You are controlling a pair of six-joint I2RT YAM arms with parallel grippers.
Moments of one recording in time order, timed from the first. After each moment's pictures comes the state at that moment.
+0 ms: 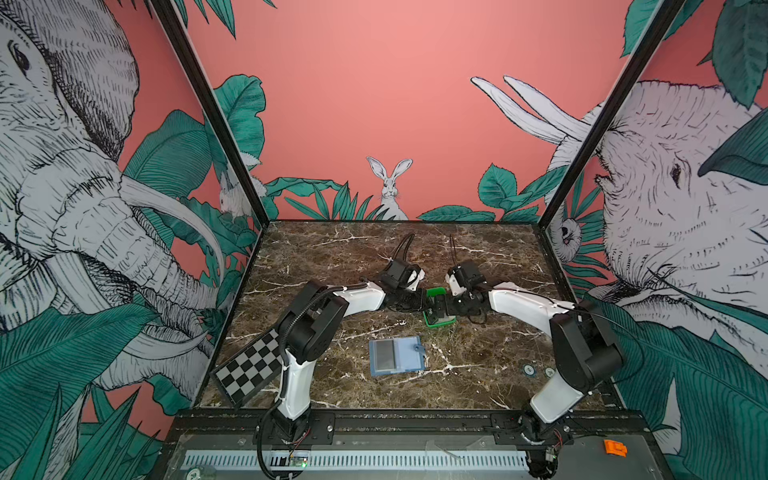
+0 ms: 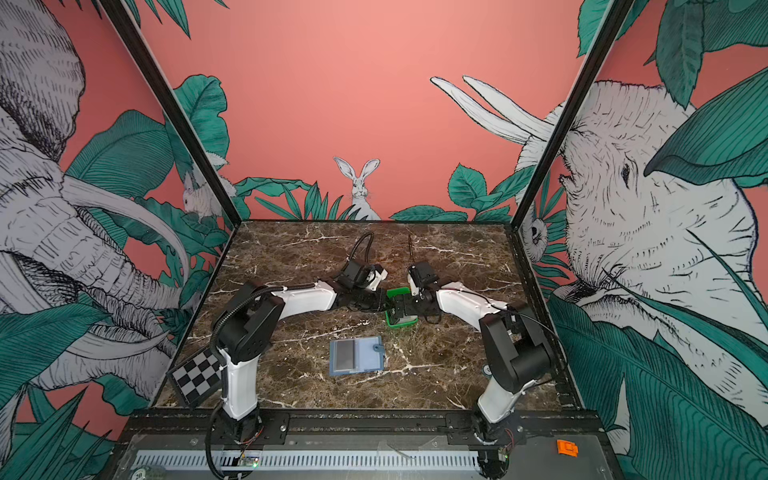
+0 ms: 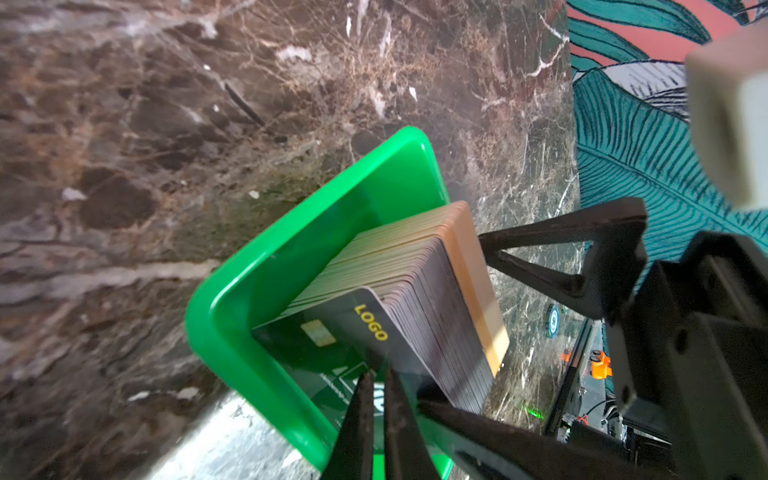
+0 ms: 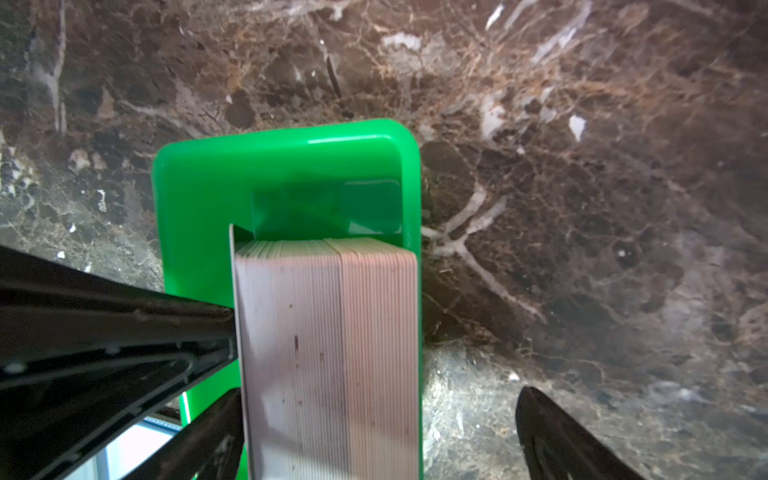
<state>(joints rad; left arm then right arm) -0.72 1.99 1.23 -0.10 0.51 -0.60 0.46 1.67 1.02 -0.51 -0.13 0.31</state>
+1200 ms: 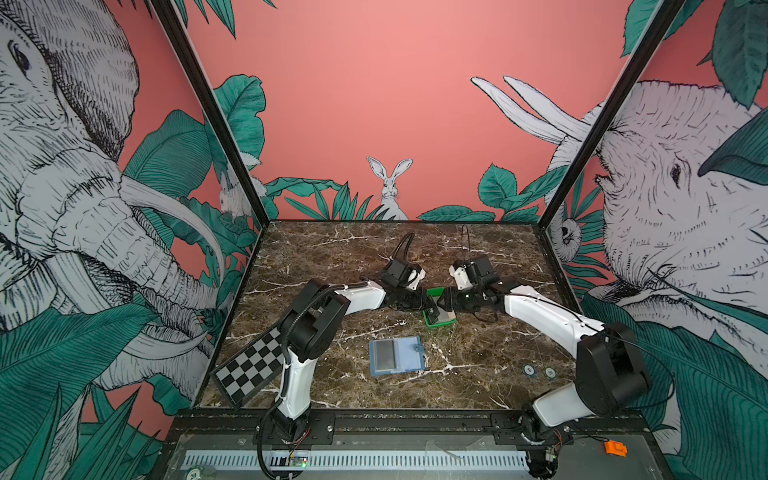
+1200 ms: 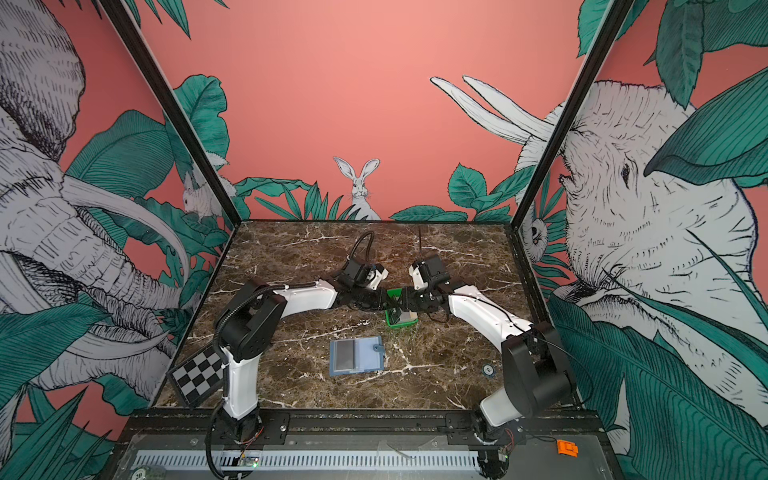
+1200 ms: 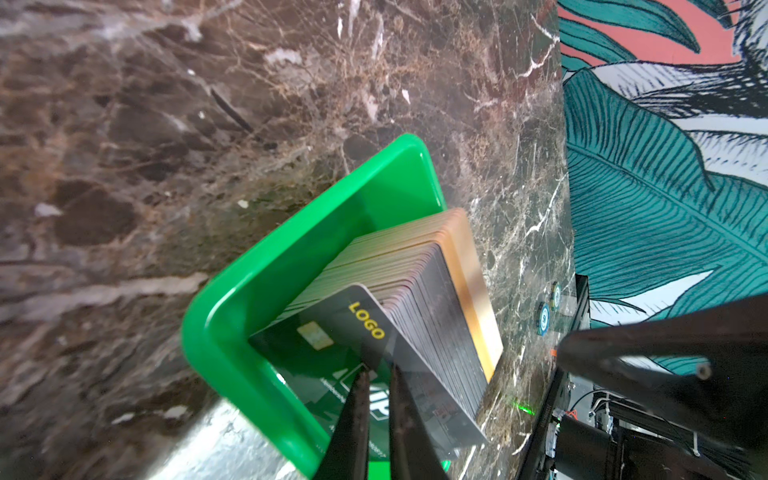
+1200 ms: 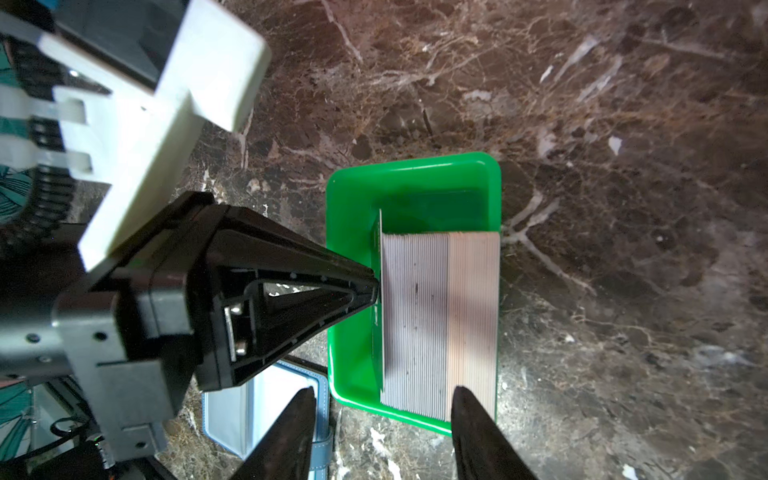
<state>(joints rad) -0.72 2.01 1.24 -0.10 0.54 -0.60 0.45 1.50 1.00 -0.52 -0.30 0.41</state>
